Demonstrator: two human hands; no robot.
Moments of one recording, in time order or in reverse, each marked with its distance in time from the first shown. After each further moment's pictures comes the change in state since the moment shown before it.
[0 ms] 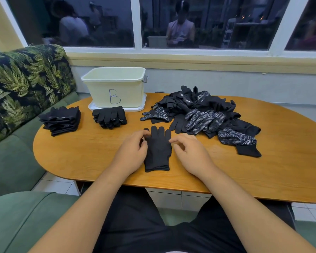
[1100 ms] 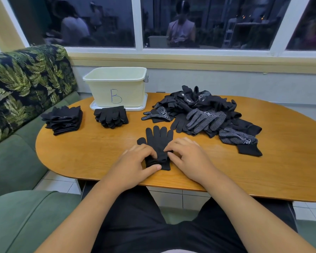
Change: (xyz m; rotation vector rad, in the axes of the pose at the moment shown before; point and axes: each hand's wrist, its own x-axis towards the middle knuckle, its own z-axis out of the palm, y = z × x) left_hand -0.042 -0.009 -0.008 0.172 -0.163 0.271; right_hand -0.015 -0.007 0.003 -0.190 -0.017 -0.275
